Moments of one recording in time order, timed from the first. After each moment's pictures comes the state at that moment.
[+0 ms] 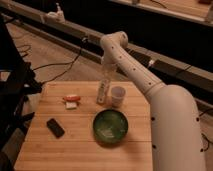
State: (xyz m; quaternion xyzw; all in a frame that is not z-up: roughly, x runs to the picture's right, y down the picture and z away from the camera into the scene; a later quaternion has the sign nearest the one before) arm 0.030 -0.087 0.873 -0.18 -0.16 -0.43 0.87
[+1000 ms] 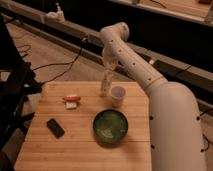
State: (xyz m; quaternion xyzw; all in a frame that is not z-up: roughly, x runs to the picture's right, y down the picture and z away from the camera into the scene) arm 0.053 -0.146 0.855 -0.14 -0.11 -0.45 0.88
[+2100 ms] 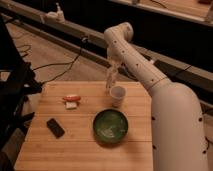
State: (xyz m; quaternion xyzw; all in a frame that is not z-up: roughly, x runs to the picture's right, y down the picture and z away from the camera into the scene) arm 0.085 -0.153 0.868 -0.13 -0.07 -0.43 0.89
